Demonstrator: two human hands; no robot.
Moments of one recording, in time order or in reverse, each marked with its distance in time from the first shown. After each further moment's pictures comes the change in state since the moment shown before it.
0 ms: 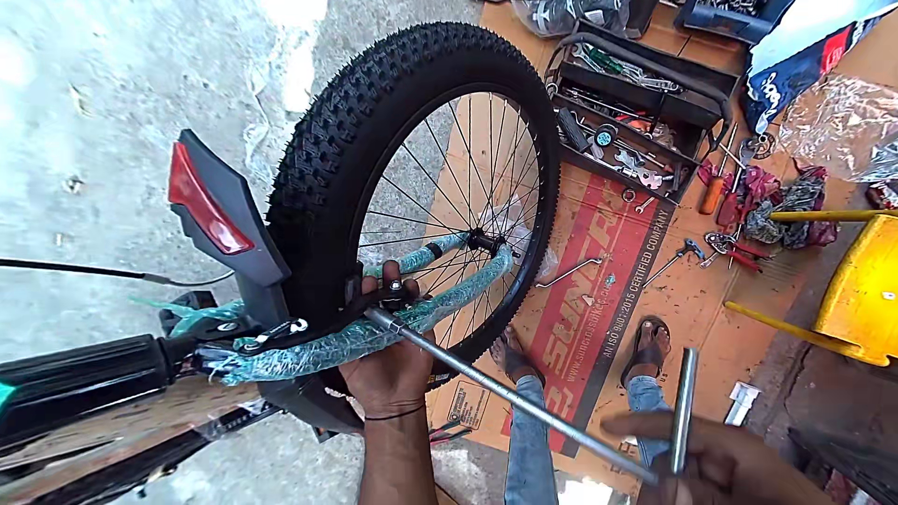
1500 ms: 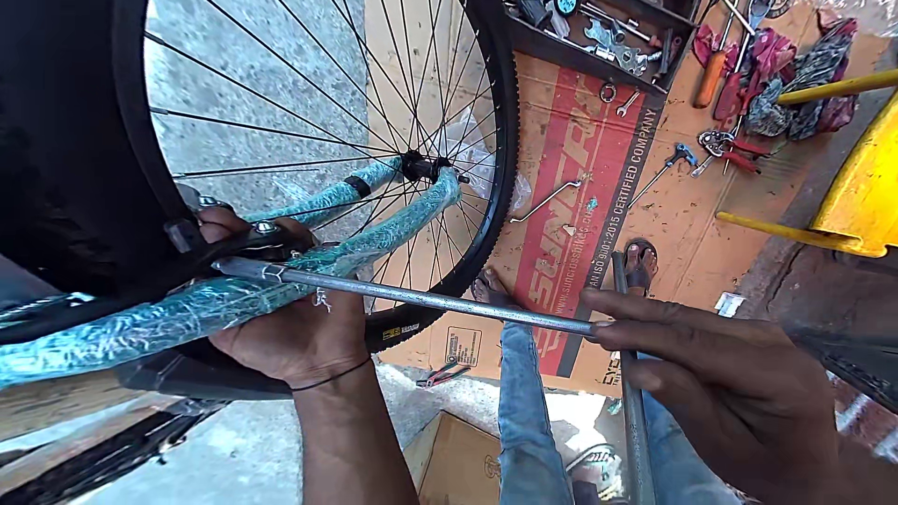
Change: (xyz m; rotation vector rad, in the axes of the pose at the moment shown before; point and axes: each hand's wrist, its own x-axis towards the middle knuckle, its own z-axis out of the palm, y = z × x) left_hand 0.010 -0.009 0.022 0.040 -0.016 0.093; right_hand 0.015 0.037 -0.030 -0.651 0.351 -0.641
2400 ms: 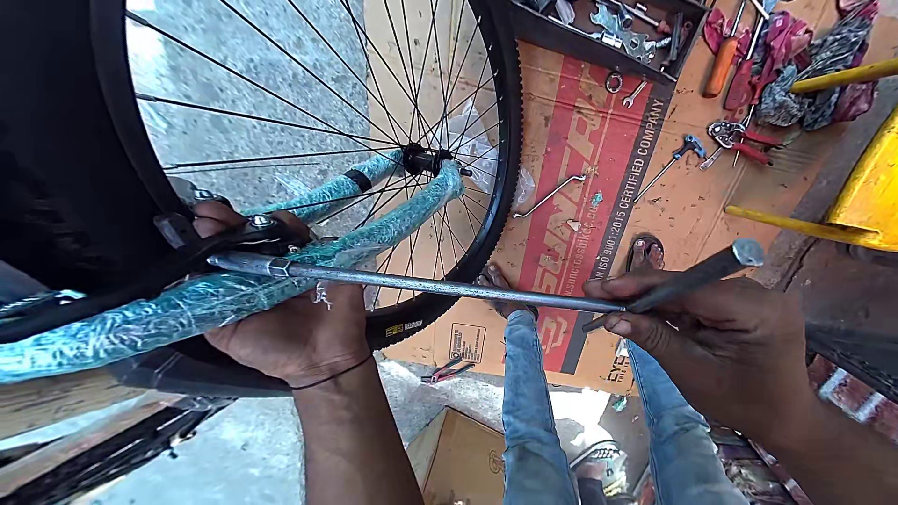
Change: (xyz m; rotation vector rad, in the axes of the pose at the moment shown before) left_hand -0.001 0.000 0.001 0.022 0.025 0.029; right_hand 0.008 0.025 0.008 0.129 0.105 0.080
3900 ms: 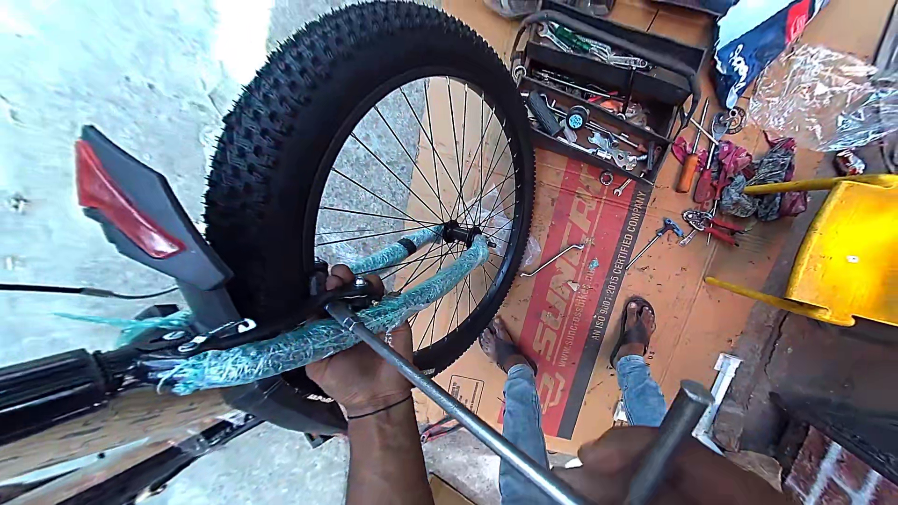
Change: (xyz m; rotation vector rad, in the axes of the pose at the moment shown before) left_hand -0.006 0.000 -0.008 -0.054 0.057 -0.023; right_hand -0.010 -0.132 0.040 0.255 -0.098 0.387
